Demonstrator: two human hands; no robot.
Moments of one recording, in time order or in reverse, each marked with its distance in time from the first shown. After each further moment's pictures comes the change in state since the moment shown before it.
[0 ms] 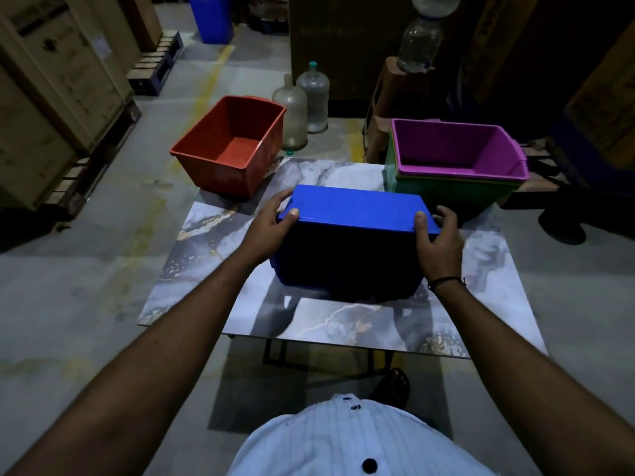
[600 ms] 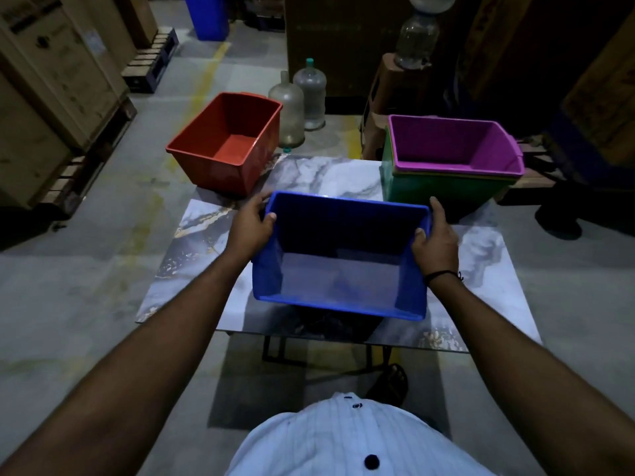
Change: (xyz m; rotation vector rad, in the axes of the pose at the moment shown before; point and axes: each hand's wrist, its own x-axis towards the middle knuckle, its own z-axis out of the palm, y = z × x) left_hand 0.001 -0.017 -0.013 0.119 0.157 -0.060; right_hand 0.000 0.003 0.001 -0.198 -0.054 -0.032
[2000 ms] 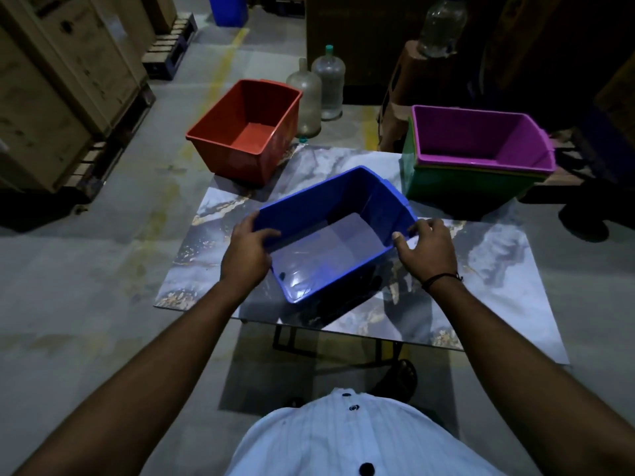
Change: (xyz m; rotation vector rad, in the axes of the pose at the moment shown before) left_hand -0.062 -0.030 -0.022 0.524 -0.029 0.035; right_hand -0.019 -0.005 0.034 -0.263 -0.180 -0.121
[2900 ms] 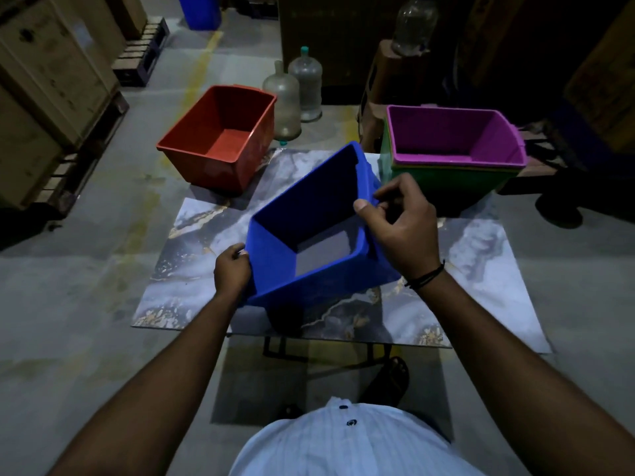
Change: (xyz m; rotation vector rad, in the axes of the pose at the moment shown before) left_hand 0.012 -0.001 0.041 -0.672 0.057 -0.627; right_hand -0.024 -0.106 -0.095 0.628 0.195 -0.246
